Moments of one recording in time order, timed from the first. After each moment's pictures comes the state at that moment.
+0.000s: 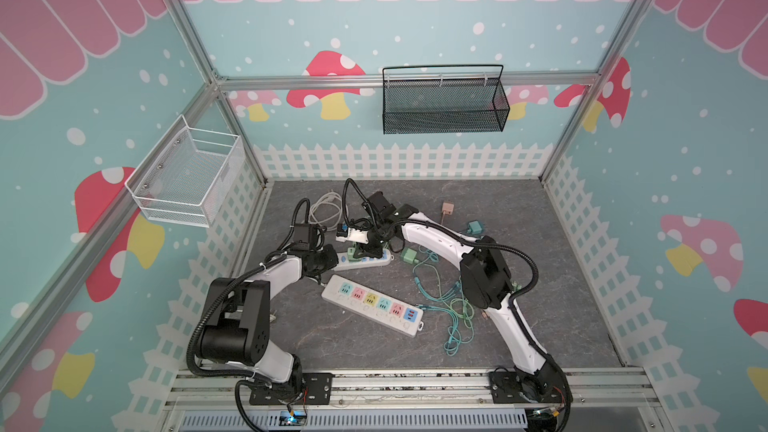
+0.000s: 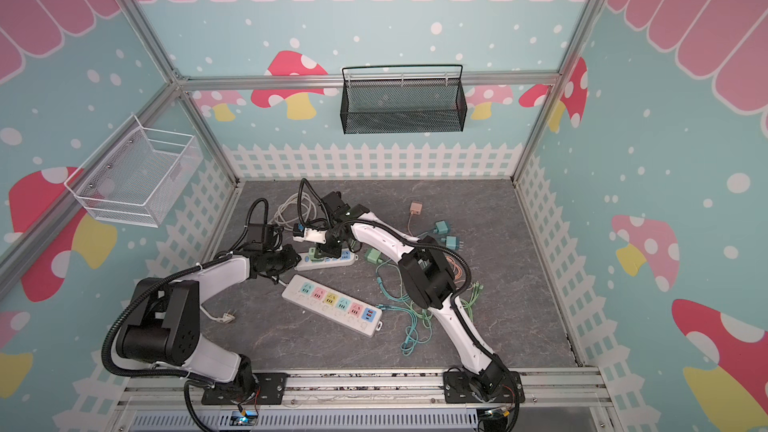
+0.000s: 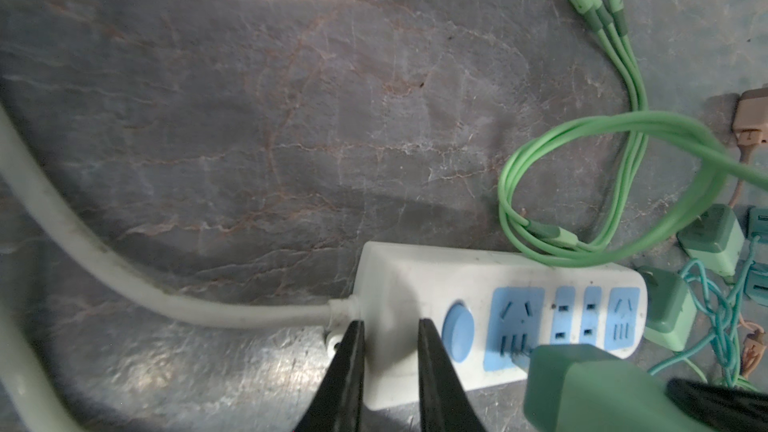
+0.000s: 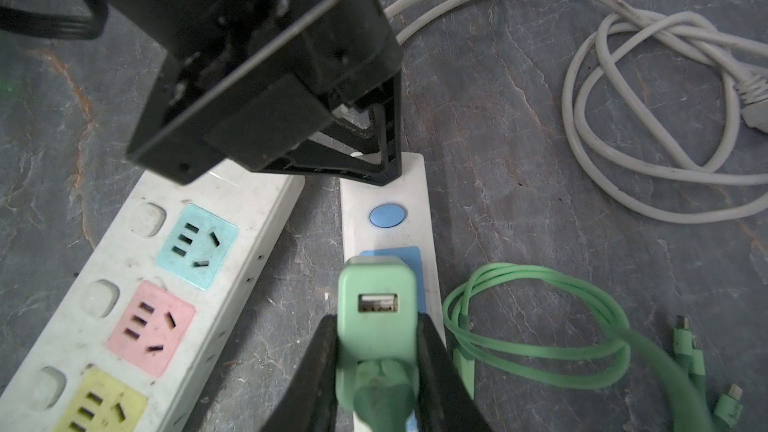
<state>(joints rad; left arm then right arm) -0.06 1.55 0.77 -0.21 0.24 -0.51 0.79 2.37 2.11 -0.76 -0.45 -0.72</state>
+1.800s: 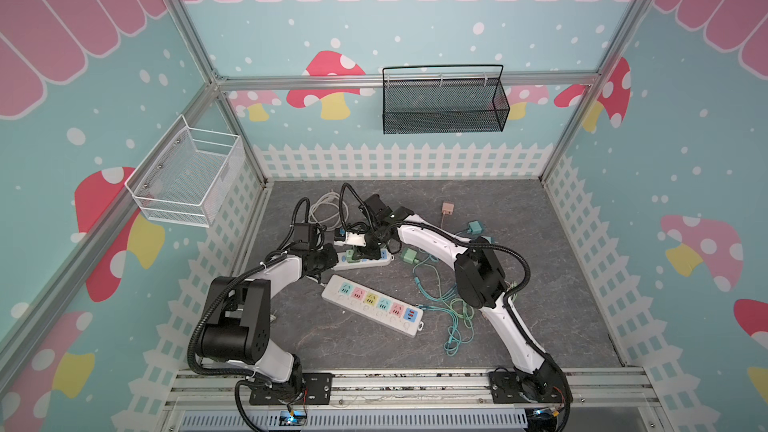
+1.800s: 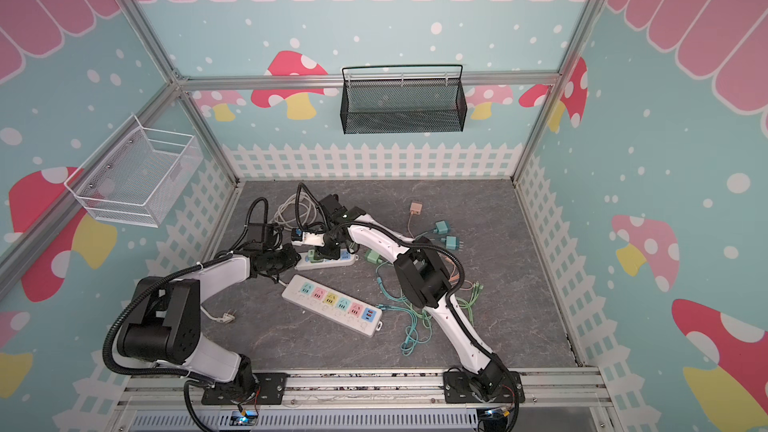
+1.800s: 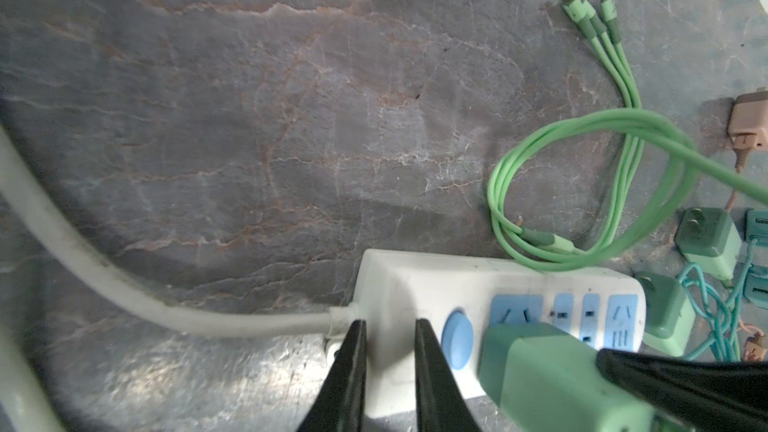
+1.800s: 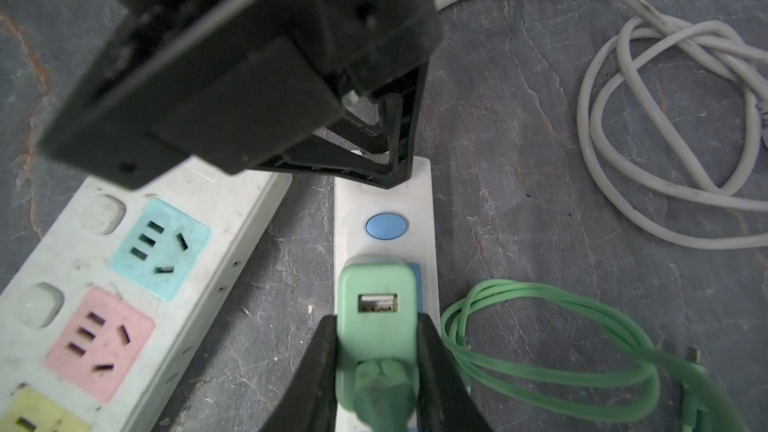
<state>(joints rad) -0.06 1.55 0.77 -0.20 0.24 -0.51 0.80 2.42 2.15 -0.76 -0.42 -0.78</state>
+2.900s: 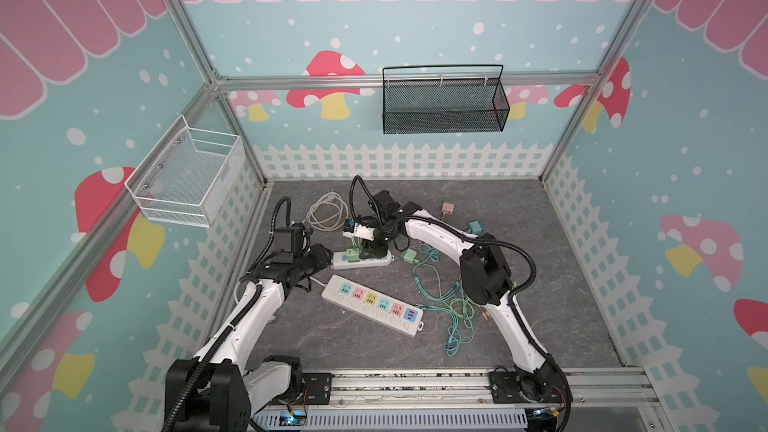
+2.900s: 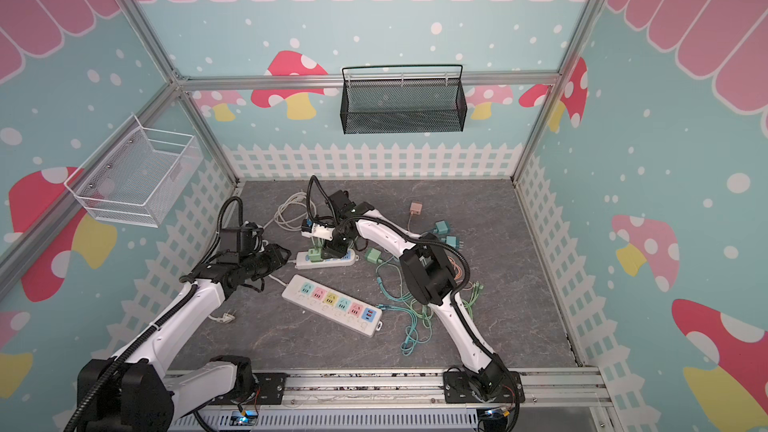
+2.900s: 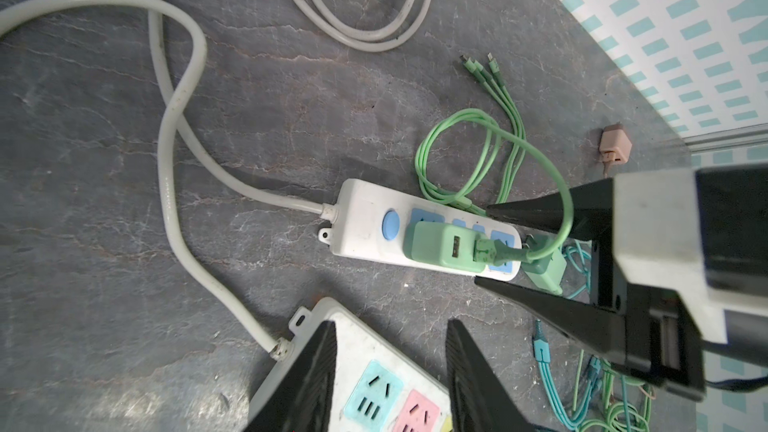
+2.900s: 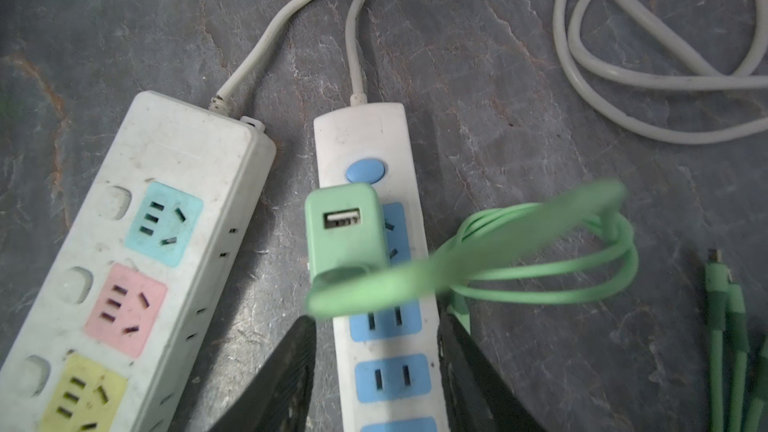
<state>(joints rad) -0.05 1.13 0.74 -0.44 0.21 -0.58 0.75 2.37 2.09 -0.79 -0.46 -0.65</state>
